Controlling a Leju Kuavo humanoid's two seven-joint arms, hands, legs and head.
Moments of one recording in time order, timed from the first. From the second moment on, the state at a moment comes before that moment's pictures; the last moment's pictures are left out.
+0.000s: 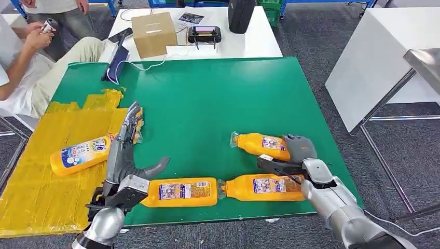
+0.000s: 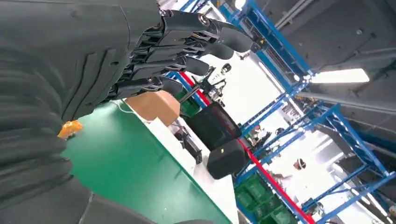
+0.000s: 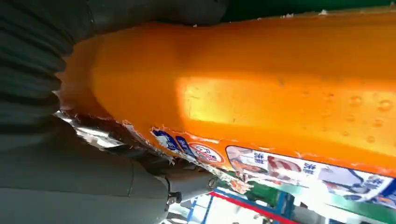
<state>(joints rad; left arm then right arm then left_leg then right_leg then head) -0.12 0.03 -0.39 -1.64 -0.58 0.42 -0.32 -0.52 -0.21 0.49 -0.66 1.12 -0.24 0.11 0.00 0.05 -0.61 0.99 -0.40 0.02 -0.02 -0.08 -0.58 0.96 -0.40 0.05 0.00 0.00</state>
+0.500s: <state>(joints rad) -0.05 0.01 -0.38 -1.68 -0.63 0.38 -0.31 -0.26 -0.10 0.18 -1.32 1.04 -0.56 -0.02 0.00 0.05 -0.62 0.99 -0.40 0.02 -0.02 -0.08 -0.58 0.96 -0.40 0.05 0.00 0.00</state>
